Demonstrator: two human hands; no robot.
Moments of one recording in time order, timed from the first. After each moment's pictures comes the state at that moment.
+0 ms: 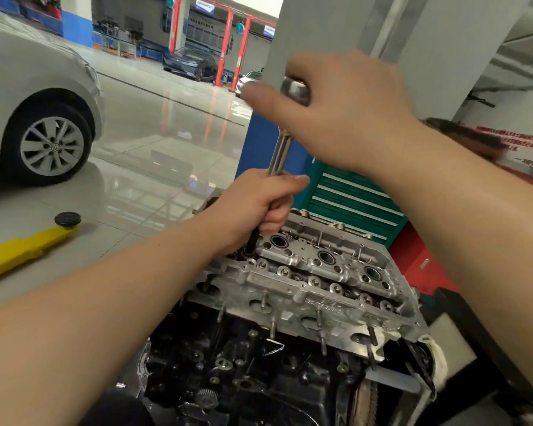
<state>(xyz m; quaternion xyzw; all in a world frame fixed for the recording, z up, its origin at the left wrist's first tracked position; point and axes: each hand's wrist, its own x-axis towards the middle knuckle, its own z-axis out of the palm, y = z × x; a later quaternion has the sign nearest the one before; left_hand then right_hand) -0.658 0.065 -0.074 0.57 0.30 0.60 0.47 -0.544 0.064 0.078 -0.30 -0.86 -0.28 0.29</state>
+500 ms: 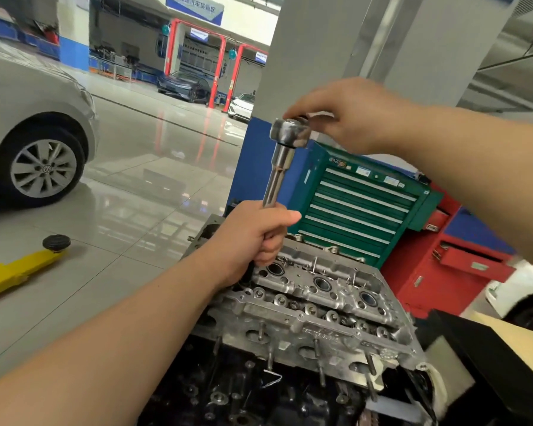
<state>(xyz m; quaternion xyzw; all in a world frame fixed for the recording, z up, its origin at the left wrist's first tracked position) -0.657 0.061 -0.073 0.57 0.29 0.60 0.48 -0.528 0.137 0.135 -0.28 -0.93 -0.23 0.10</state>
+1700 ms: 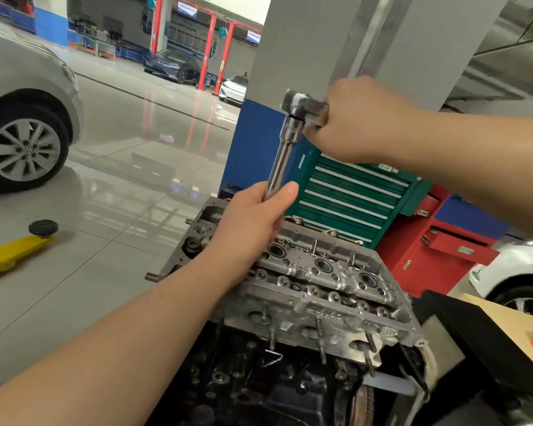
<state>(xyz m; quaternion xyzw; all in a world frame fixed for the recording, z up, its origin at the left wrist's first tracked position) -0.644 0.058 -0.090 0.49 0.36 0.70 0.38 -0.537 0.110 0.098 -0.43 -0.84 -0.29 0.15</state>
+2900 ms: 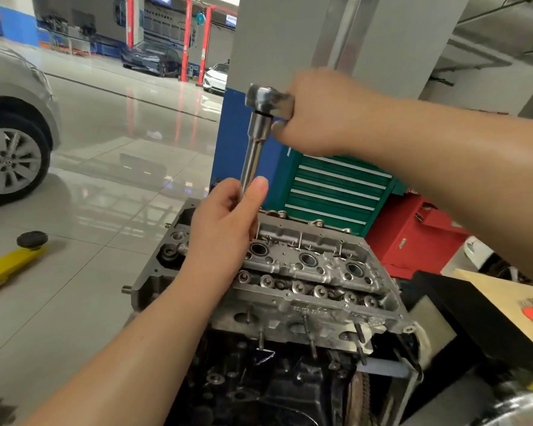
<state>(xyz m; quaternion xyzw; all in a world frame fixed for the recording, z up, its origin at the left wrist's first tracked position) -0.632 0.049 -0.092 0.48 0.41 0.73 0.26 -0.536 0.117 0.096 -0.41 -0.87 -0.22 0.13</state>
